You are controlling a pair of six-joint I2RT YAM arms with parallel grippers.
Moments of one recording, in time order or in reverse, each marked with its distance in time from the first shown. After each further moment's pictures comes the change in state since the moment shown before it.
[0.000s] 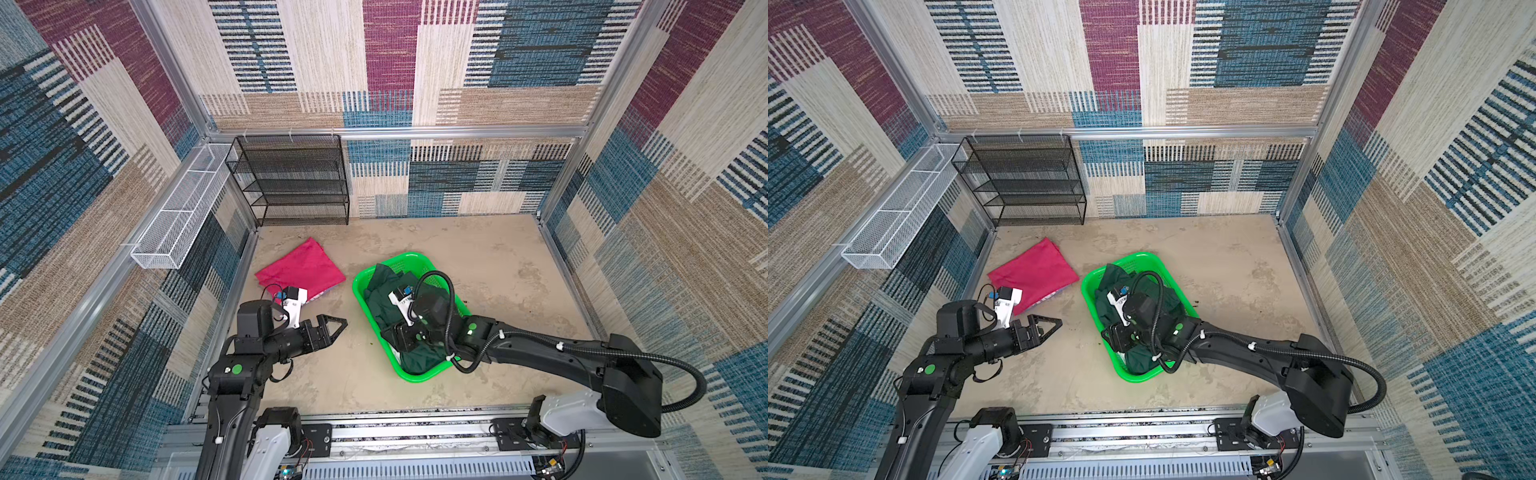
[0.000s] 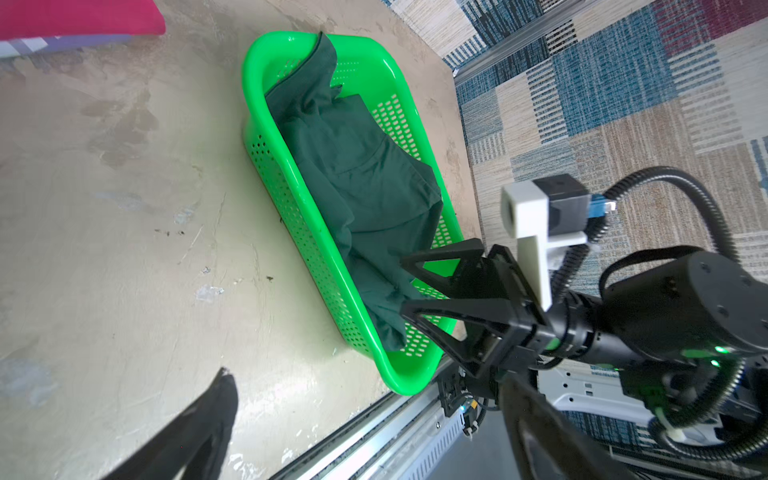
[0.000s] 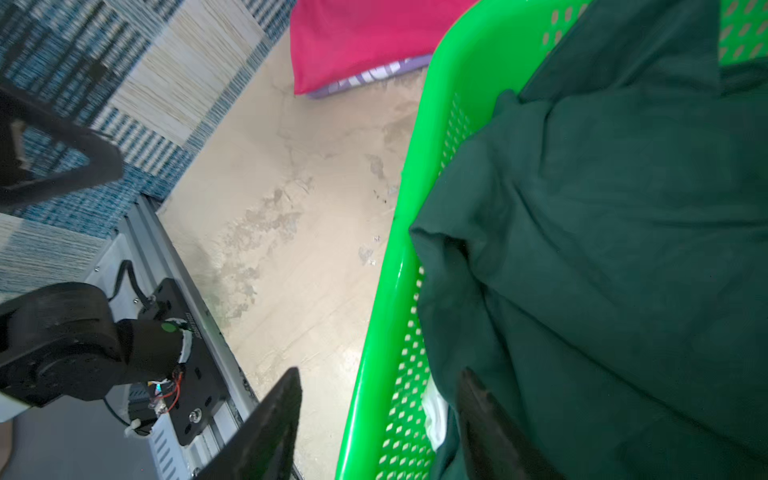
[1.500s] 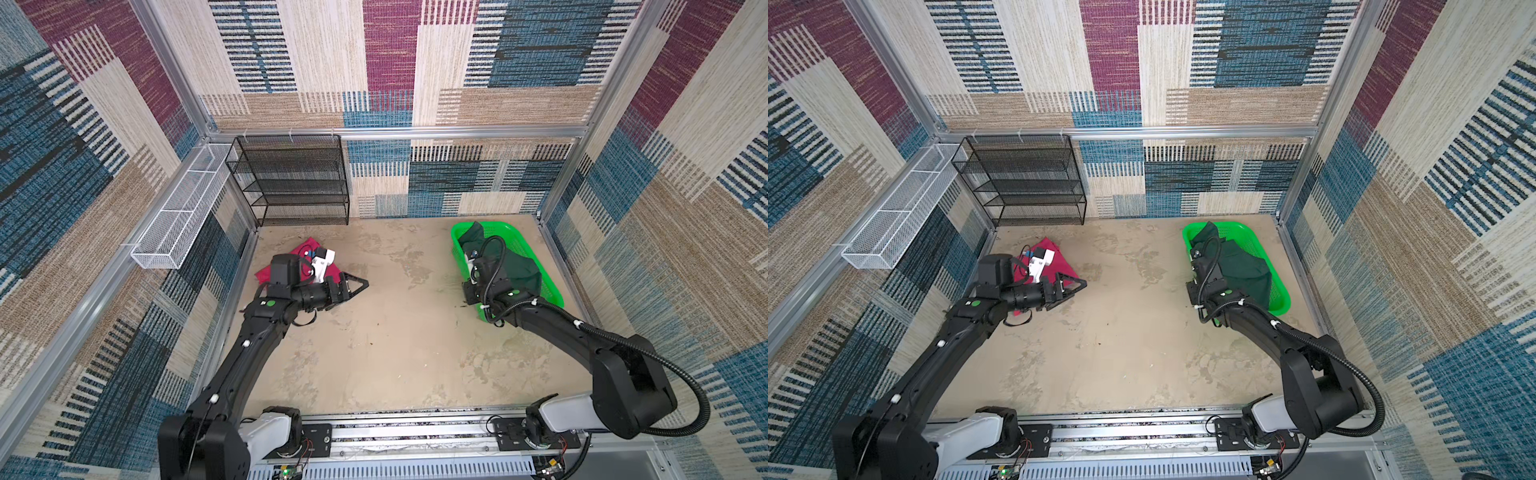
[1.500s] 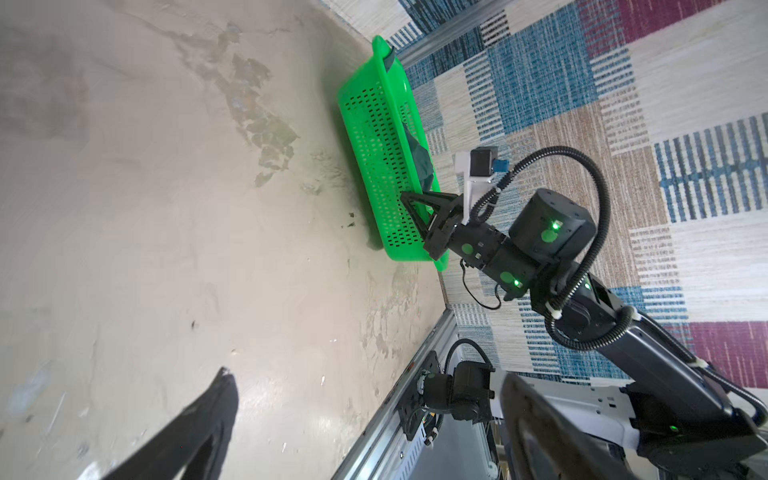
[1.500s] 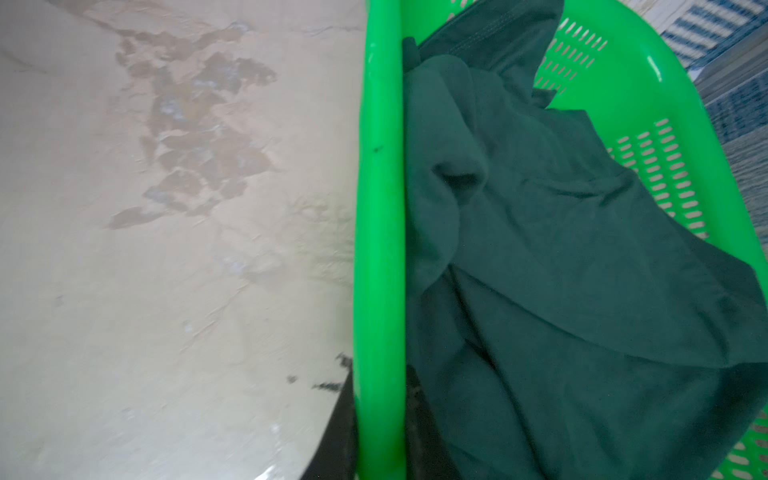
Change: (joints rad) left arm -0.160 0.565 0.182 0.505 0.134 -0.108; right arm -0.679 -0.020 -0.066 -0.010 0.296 -0.538
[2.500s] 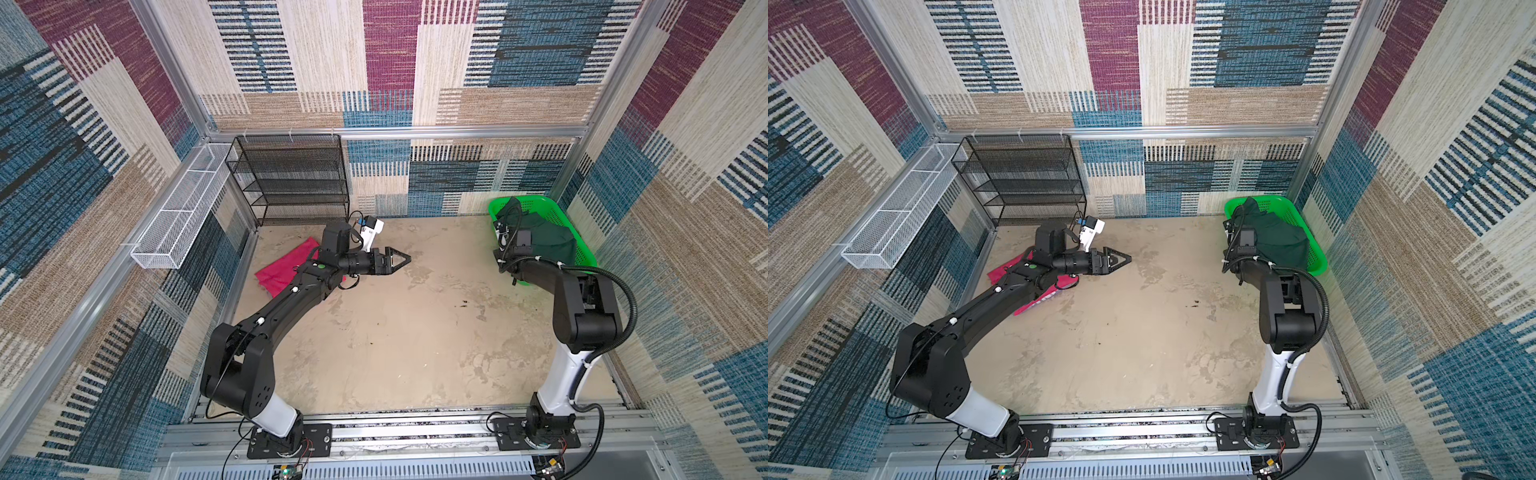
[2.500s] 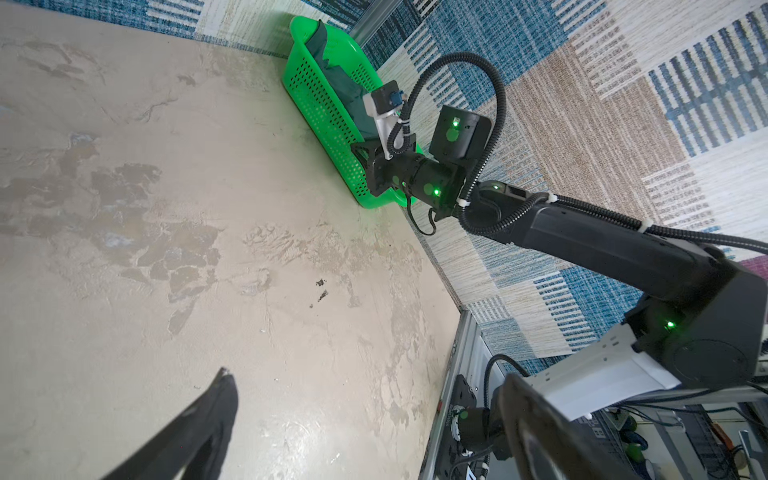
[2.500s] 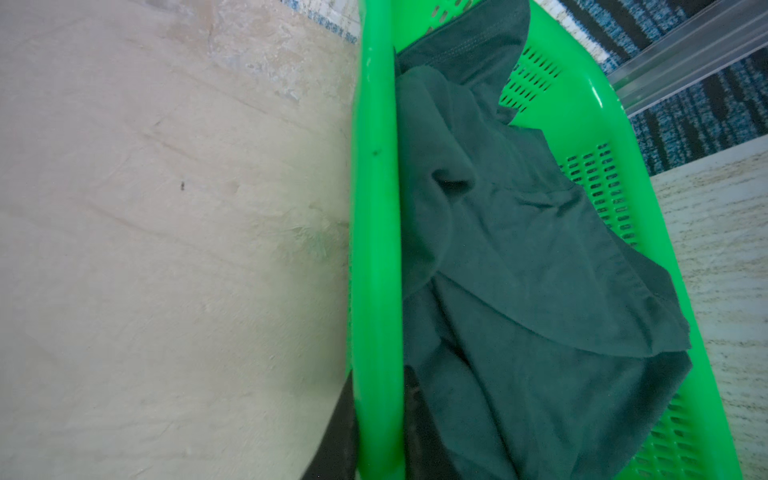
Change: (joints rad) left arm -0.215 0.367 0.249 0.286 -0.080 0.064; right arm -0.352 0.518 0.364 0.262 0.019 -0.386
